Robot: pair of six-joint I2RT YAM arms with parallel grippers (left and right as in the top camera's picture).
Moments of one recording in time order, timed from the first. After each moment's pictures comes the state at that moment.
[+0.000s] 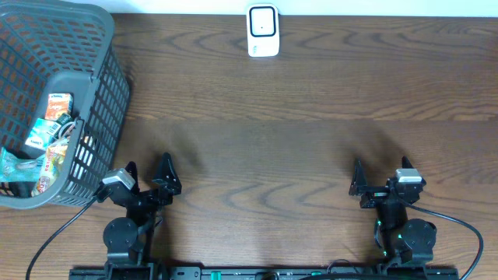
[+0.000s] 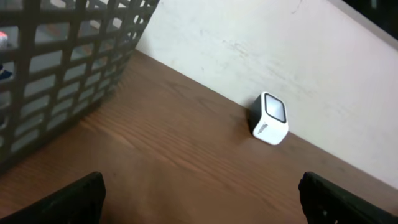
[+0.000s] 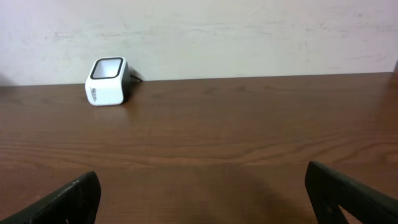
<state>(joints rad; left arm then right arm) 0.00 0.01 0.02 -0.11 0.03 -0.52 0.02 0.02 0.01 -0.07 -0.03 0.04</state>
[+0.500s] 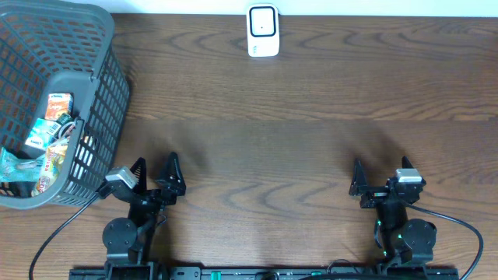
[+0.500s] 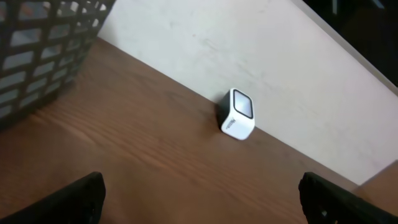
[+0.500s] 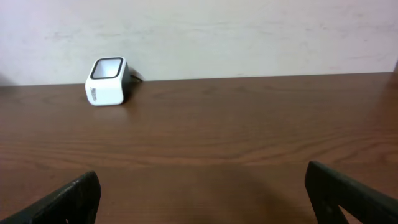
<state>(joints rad) 0.00 0.04 0.02 -0.04 0.14 -0.60 0.02 0.02 0.01 -0.07 -0.03 0.04</state>
